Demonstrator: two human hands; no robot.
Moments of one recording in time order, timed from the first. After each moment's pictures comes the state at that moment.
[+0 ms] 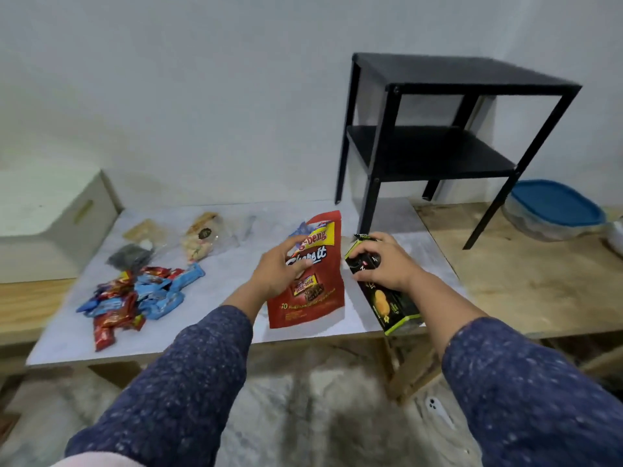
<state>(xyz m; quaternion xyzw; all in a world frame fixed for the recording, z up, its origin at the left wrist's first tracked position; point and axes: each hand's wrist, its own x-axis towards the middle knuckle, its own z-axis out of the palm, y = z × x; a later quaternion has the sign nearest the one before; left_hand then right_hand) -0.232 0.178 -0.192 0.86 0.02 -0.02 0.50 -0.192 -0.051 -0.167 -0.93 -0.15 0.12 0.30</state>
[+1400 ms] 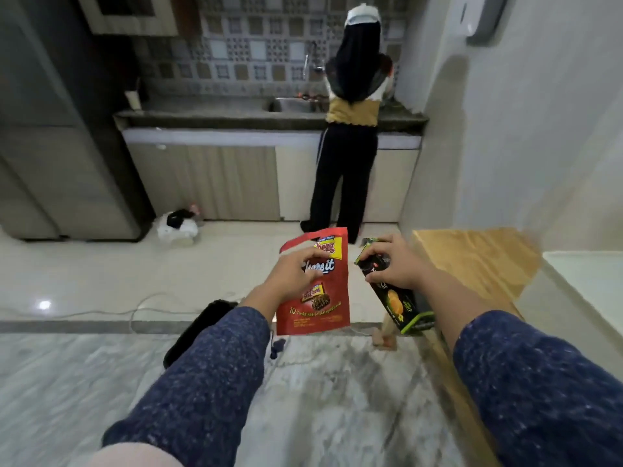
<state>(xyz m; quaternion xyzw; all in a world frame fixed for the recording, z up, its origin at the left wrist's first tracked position) -0.775 0.726 -0.149 0.65 0.64 0.30 0.27 -0.554 0.786 -0.121 -0.53 -0.80 0.26 0.10</state>
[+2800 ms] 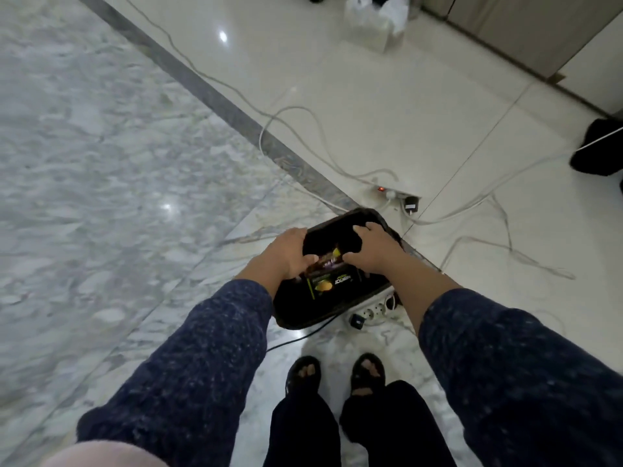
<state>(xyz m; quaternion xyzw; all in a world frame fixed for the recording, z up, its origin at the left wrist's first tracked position) -1.208 0.830 -0.580 0.28 0.86 0.08 0.42 -1.114 0.985 -0.592 -0.27 -0.86 0.30 -0.33</state>
